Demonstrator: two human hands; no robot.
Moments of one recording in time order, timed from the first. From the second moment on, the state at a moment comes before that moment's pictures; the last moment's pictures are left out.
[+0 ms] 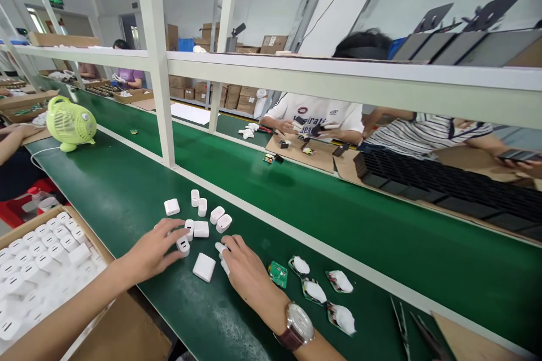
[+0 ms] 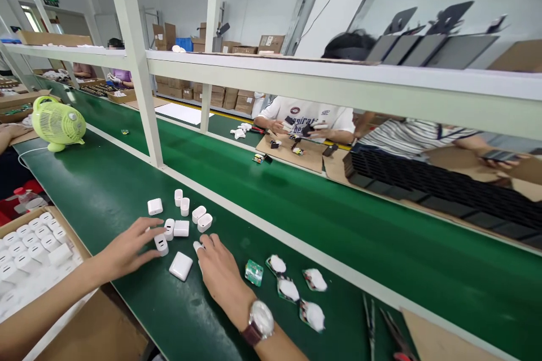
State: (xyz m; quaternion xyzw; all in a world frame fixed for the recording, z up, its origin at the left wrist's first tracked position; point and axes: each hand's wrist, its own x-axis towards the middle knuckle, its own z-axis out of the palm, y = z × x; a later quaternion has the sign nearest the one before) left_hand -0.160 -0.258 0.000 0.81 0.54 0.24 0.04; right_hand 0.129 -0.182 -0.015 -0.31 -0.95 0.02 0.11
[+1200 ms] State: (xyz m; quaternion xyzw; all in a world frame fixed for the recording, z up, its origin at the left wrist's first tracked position) left_hand -0.246 -0.228 -0.005 0.41 0.57 0.59 0.39; right_hand 0.062 -0.135 0.019 -0.24 -0.96 0.12 0.07
